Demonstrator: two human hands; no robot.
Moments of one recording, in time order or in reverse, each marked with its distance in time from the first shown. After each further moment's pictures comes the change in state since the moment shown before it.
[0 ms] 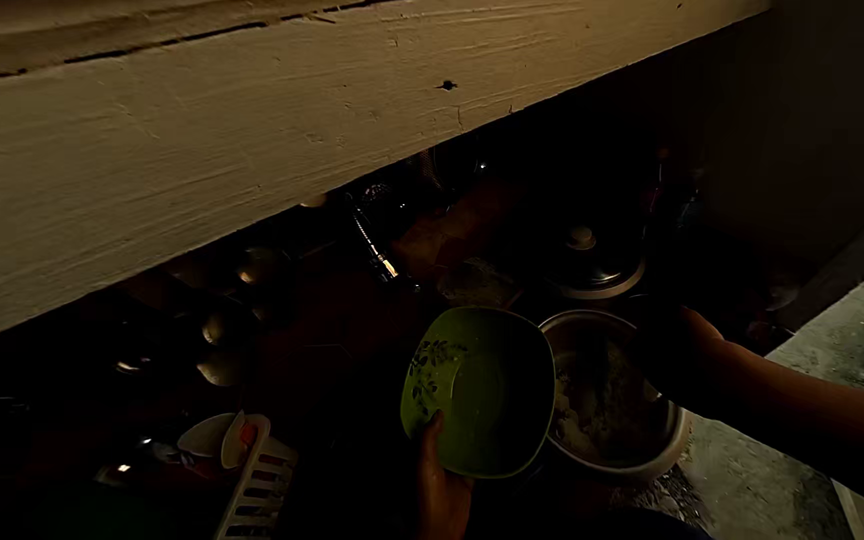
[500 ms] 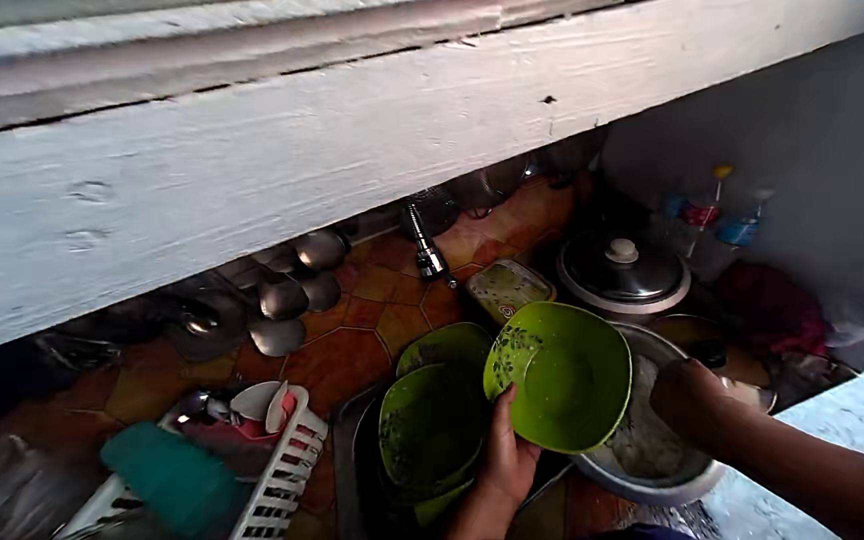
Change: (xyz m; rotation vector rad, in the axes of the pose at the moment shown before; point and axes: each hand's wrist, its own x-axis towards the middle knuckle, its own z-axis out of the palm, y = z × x) left_hand 0.027 -0.039 0.022 -0.031 -0.209 -0.233; right_hand 0.054 -0.027 0.073 -0.029 0.000 -0.094
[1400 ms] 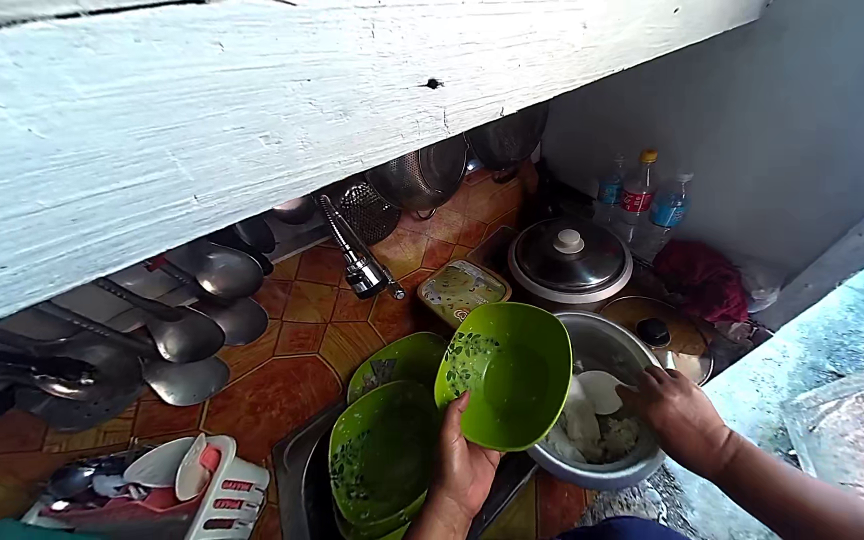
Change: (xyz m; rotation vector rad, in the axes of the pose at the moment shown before) left_hand 0.014 0.005 -0.005 -0.017 -0.011 -0.036; right_hand 0.023 0.017 0.106 0.182 1.162 -0.087
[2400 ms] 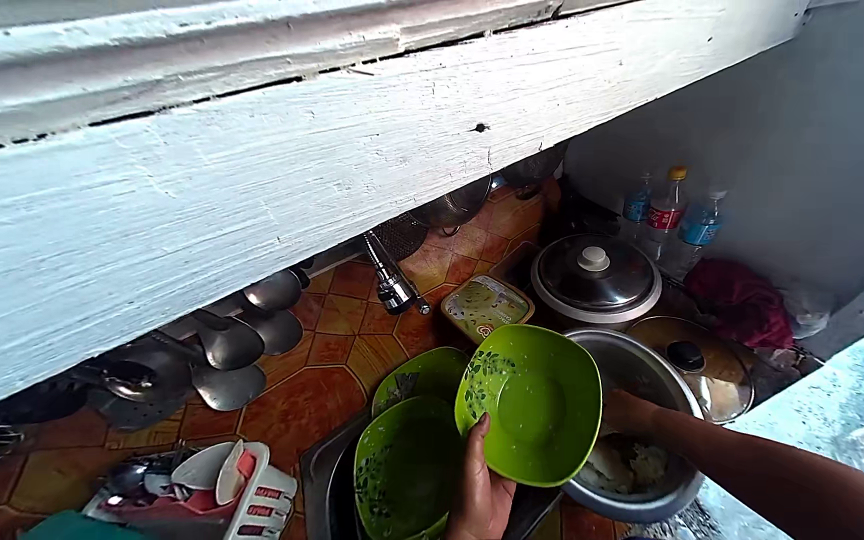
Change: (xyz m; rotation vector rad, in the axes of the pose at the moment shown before) left_hand -0.006 0.002 -0.004 -0.019 0.025 0.079; right_hand 0.090 -0.012 0.064 0.793 -1.014 0.497
